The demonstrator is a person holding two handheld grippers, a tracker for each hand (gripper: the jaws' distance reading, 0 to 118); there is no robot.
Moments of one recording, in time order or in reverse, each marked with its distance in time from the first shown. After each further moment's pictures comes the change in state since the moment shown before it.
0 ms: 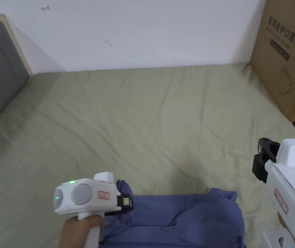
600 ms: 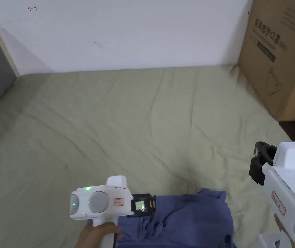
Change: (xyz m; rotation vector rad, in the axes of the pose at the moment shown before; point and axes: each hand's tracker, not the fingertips) left arm 0.028 -0.010 -0.005 0.074 -0.003 -0.071; right arm 0.014 -0.003 0.002 -0.024 -0.023 -0.019
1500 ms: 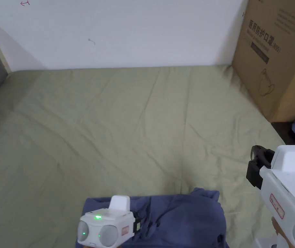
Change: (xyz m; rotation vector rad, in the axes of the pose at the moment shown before) left arm 0.010 -0.065 -0.067 0.034 0.084 -0.205; right arm 0.005 -0.001 0.004 -0.025 -0.001 -0.009
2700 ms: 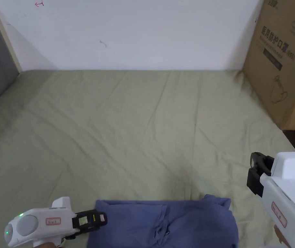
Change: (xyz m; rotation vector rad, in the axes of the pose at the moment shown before) left arm -0.198 -0.004 0.043 -0.046 -0.213 0.470; right arm -0.031 0.007 -0.006 -0.016 0.051 0.047
